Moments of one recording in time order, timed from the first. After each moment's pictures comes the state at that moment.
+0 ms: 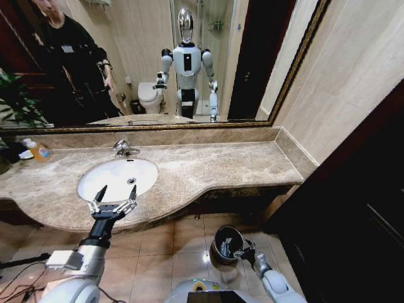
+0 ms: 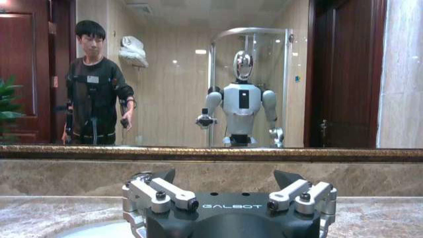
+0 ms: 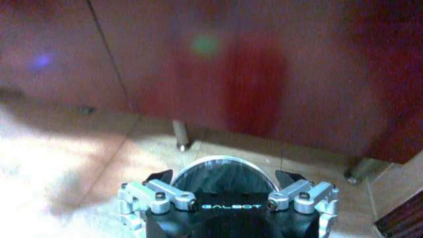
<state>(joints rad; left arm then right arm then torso) 1.84 -1.36 -0.82 -2.47 -0.37 0.04 0.05 -1.38 1.22 0.34 1.23 0.22 0.08 -0.17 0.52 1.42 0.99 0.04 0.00</state>
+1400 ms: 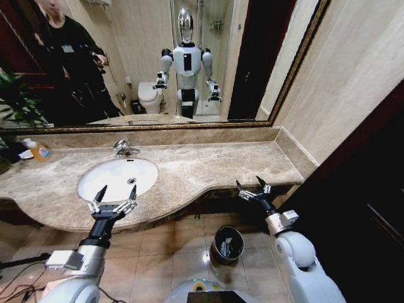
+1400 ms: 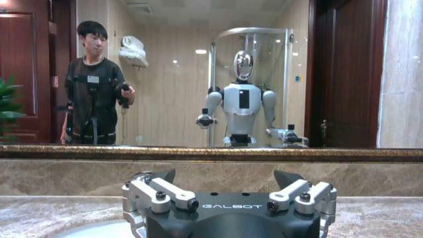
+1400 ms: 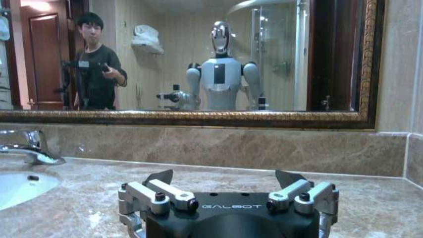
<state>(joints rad) 1.84 -1.36 -0.82 -2.47 -0.37 0.04 0.05 -1.46 1.28 0.65 2.06 0.31 -0.04 -0.23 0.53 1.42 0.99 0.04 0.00</state>
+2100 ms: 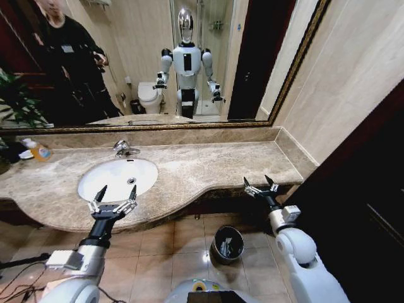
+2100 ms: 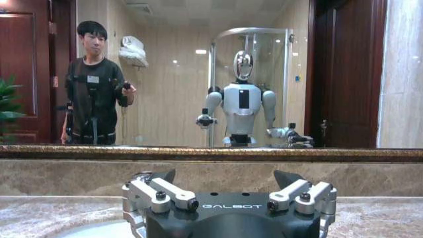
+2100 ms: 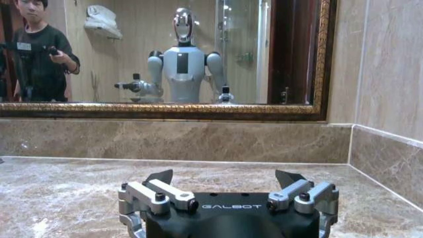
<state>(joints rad) 1.84 -1.36 -0.82 -2.47 -0.37 0.04 0.05 -1.43 1.28 0.63 2.10 0.30 -0.14 -0.03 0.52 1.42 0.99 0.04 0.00</state>
